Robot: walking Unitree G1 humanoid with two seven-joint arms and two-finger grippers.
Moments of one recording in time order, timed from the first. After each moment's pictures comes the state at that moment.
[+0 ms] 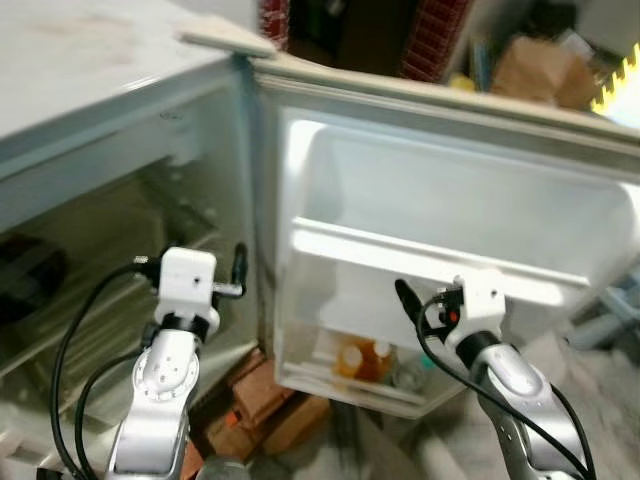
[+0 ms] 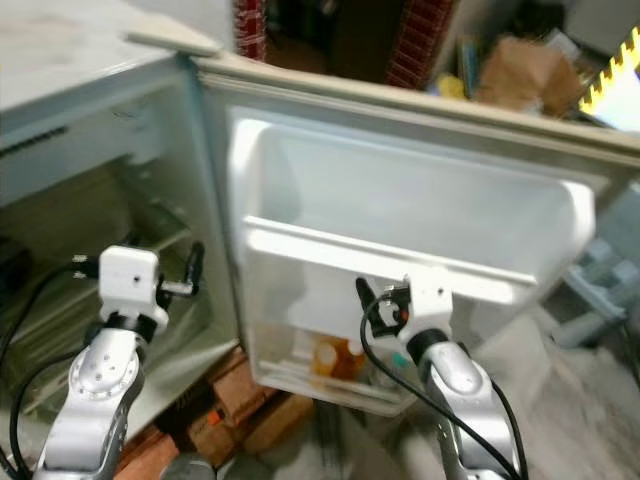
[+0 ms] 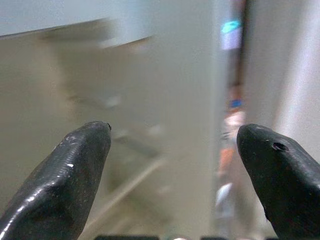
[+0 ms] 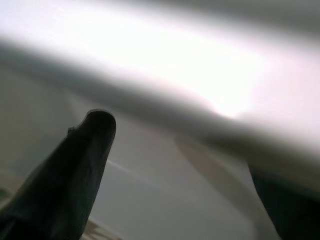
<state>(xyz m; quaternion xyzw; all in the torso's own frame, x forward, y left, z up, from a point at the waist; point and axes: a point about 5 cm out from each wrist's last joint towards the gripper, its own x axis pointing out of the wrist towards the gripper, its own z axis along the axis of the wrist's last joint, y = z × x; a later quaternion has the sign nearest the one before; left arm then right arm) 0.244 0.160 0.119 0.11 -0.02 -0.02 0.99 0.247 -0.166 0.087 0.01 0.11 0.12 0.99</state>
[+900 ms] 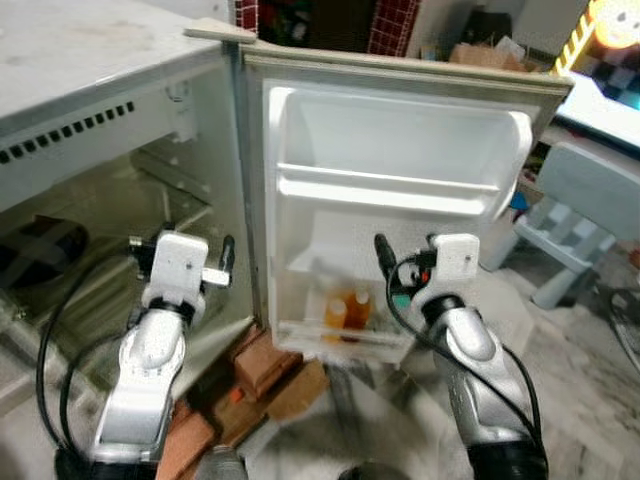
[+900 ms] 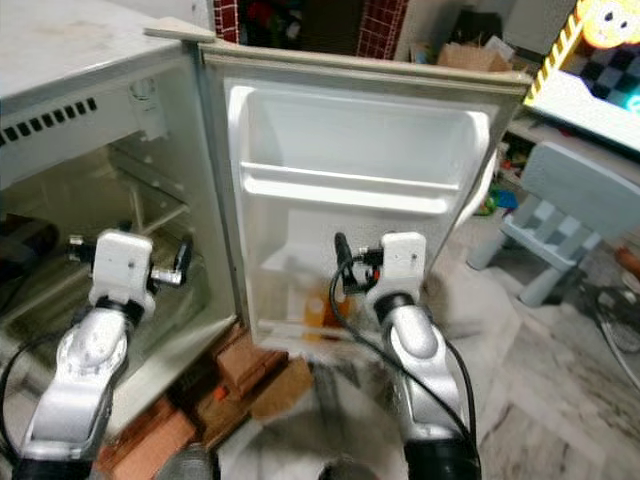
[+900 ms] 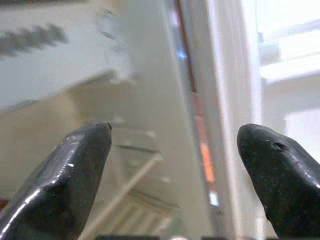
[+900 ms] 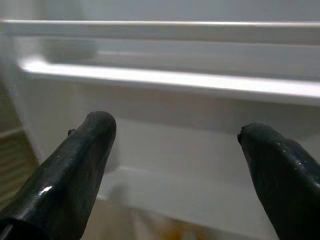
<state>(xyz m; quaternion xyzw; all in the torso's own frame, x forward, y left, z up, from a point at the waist) 0.266 0.167 0.127 0.14 -0.04 -0.04 0.99 0.282 -0.139 0.110 0.04 0.01 0.06 1.00</state>
